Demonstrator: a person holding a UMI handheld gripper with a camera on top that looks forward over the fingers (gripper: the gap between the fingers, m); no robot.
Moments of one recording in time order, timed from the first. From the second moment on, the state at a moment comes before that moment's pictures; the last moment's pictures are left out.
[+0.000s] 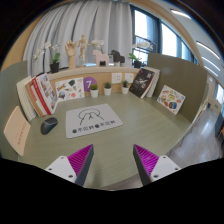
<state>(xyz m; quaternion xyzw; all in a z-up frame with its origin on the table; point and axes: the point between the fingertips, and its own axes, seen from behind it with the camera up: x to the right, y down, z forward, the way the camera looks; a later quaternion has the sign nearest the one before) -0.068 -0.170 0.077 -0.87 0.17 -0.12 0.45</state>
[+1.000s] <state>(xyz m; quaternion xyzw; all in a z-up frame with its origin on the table) -0.341 0.101 -0.012 -0.91 -0.02 0.03 0.40</state>
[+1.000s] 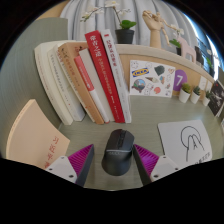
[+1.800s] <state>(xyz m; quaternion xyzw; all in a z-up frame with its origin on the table) -0.328 0.107 0.006 -0.95 -0.06 0.07 0.30</state>
